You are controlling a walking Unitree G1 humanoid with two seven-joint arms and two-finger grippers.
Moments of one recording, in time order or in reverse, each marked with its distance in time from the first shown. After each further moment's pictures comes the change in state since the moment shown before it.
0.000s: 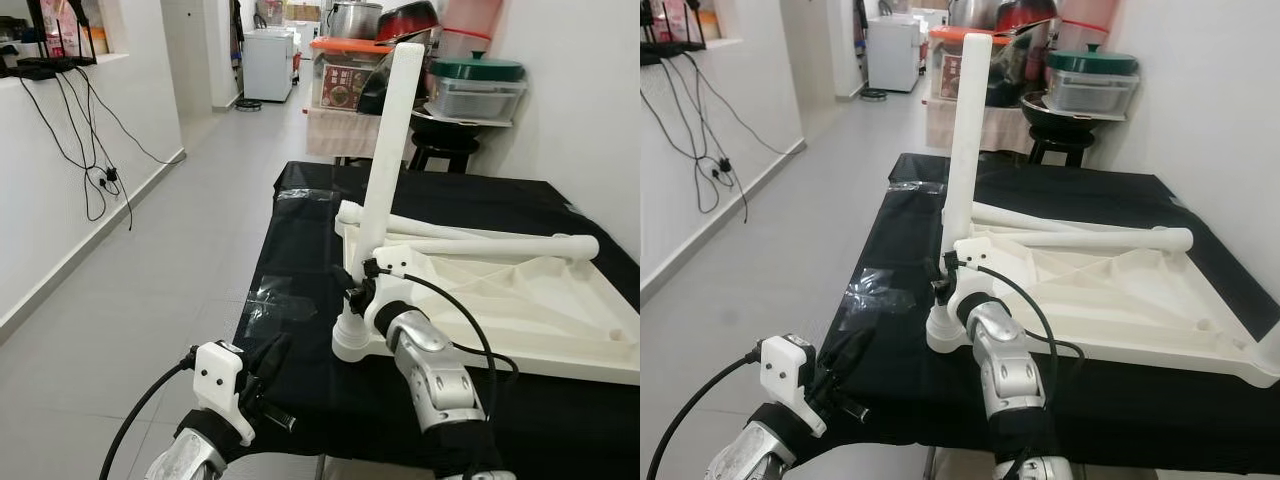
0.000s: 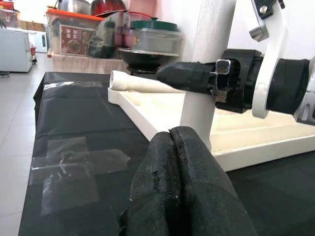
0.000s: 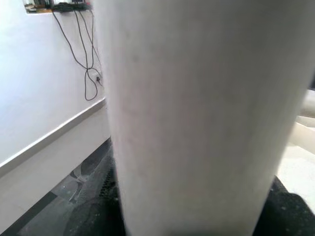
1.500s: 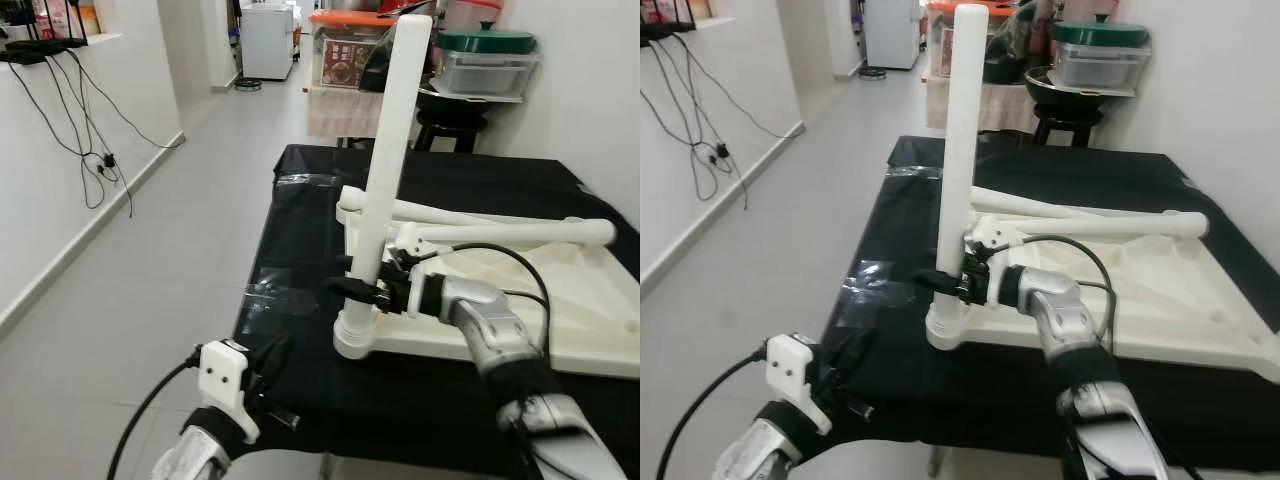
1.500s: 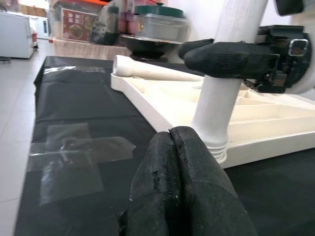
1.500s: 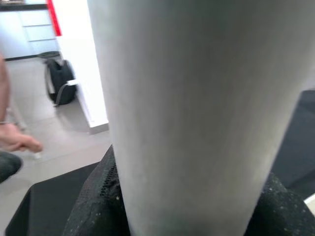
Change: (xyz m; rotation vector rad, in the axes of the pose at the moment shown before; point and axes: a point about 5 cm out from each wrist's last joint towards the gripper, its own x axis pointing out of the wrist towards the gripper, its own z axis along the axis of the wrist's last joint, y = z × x) left arm 0.002 0.001 -0.004 -0.005 0.013 0.000; right arm -0.010 -0.037 0.018 -0.106 0.007 0.644
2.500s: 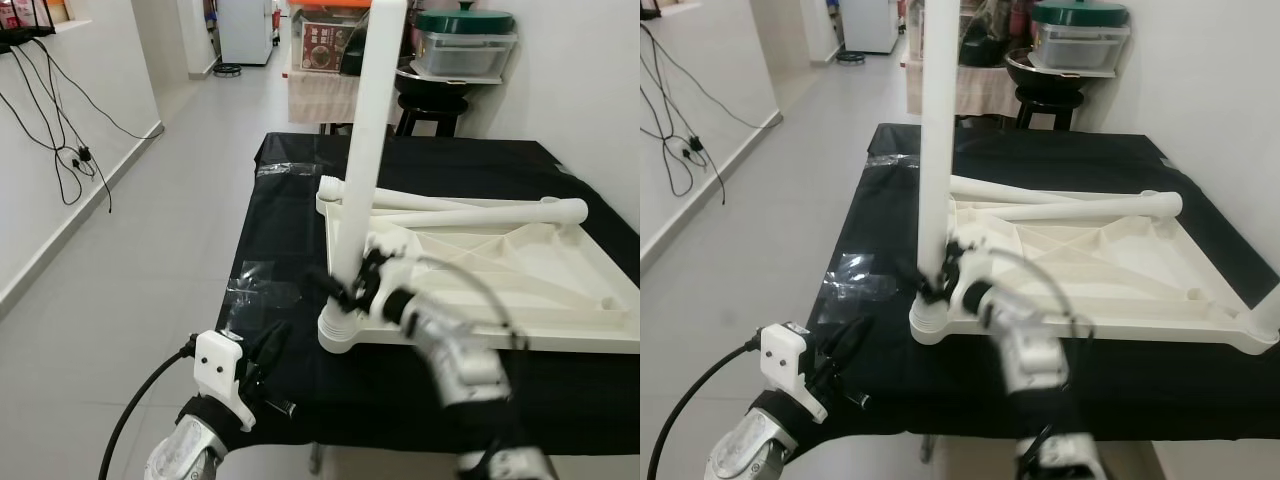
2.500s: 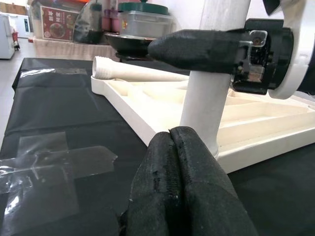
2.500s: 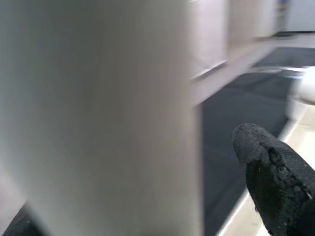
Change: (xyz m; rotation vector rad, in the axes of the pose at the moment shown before) left arm 0.003 0.000 0.006 0.007 -0.017 -0.014; right arm 0.024 0.029 0.012 0.097 -0.067 -0.205
